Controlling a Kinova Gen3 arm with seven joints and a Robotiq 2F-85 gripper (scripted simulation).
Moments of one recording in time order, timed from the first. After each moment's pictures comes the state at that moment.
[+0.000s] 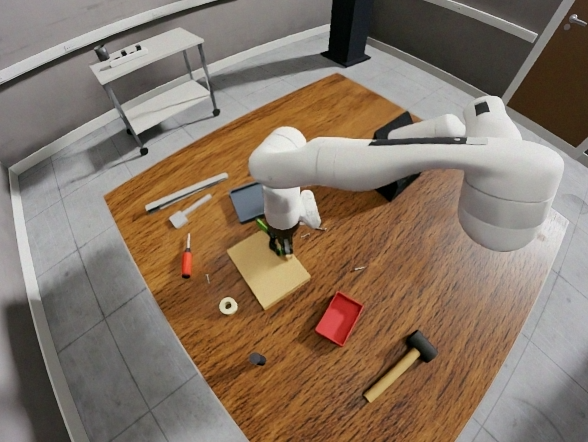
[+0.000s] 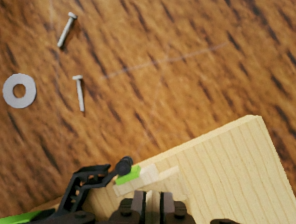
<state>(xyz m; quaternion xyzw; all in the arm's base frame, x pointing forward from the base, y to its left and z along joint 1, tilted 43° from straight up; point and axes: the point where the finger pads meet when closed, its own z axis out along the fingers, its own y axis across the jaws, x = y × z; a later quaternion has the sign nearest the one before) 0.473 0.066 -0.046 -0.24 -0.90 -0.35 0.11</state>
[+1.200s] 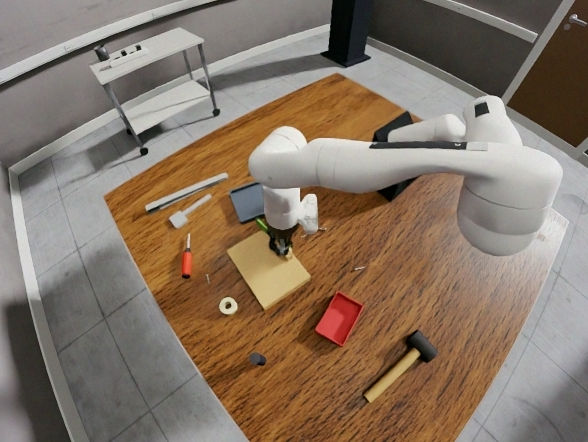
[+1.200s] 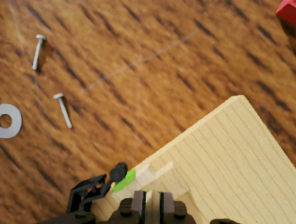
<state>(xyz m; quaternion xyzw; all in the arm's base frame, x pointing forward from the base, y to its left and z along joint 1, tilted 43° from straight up) 0.473 0.066 -0.046 -0.34 -0.87 -0.34 0.14</state>
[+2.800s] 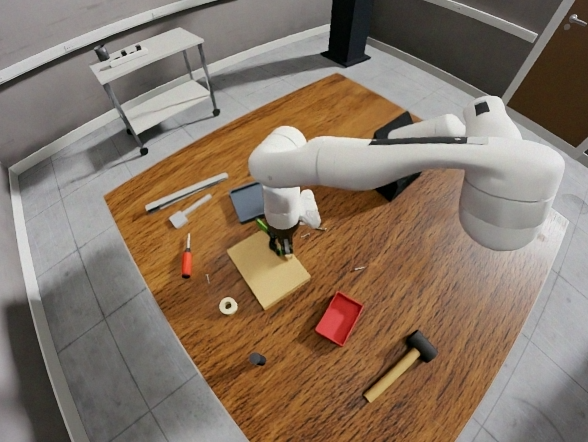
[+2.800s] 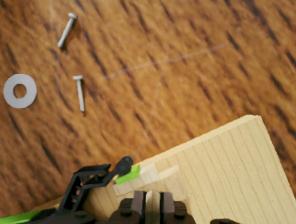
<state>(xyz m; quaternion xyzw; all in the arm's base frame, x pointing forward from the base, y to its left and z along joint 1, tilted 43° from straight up) 0.473 0.065 -0.045 -0.24 -0.90 -0.35 0.11</state>
